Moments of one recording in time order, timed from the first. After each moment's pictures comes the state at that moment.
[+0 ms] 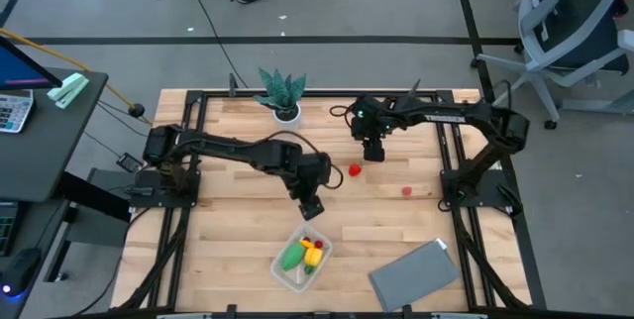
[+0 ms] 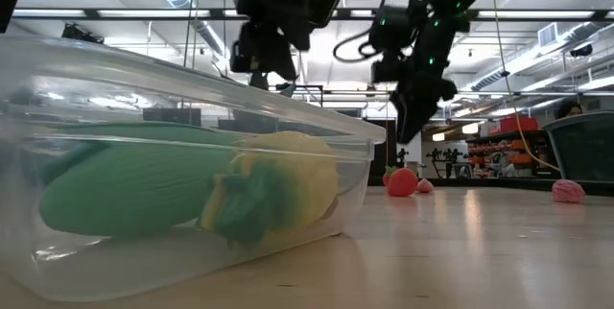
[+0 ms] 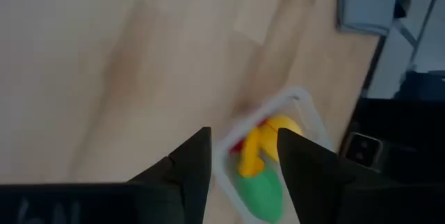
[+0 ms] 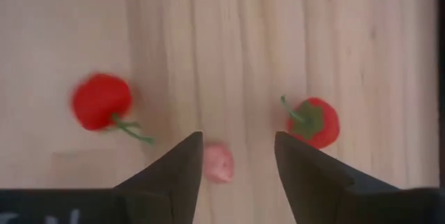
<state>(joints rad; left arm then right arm) -0.06 1.84 1.50 -0.75 0.31 -0.58 -0.45 1.62 1.08 -0.68 0.00 -0.40</state>
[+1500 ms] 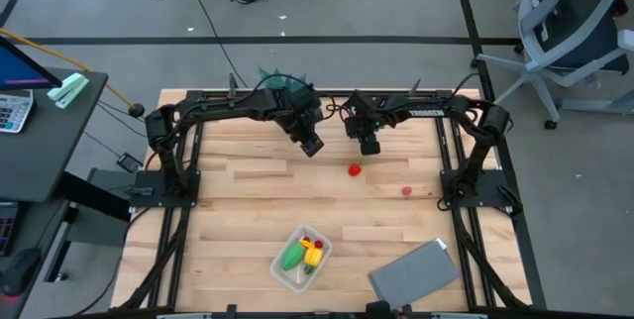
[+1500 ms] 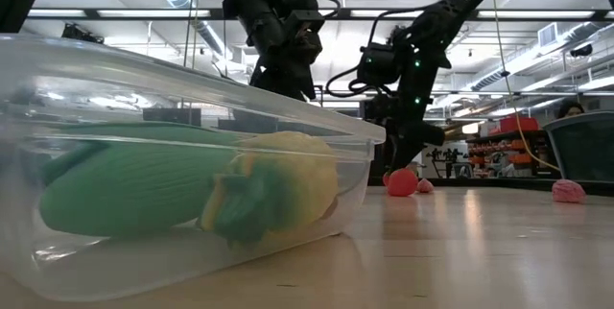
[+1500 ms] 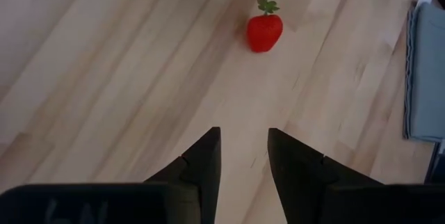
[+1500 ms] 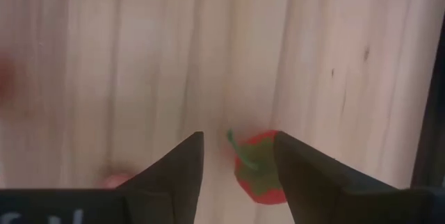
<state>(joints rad) 0.35 1.84 1.50 -0.71 0.31 -0.33 -0.52 1.79 1.08 -0.50 0.04 -0.66</state>
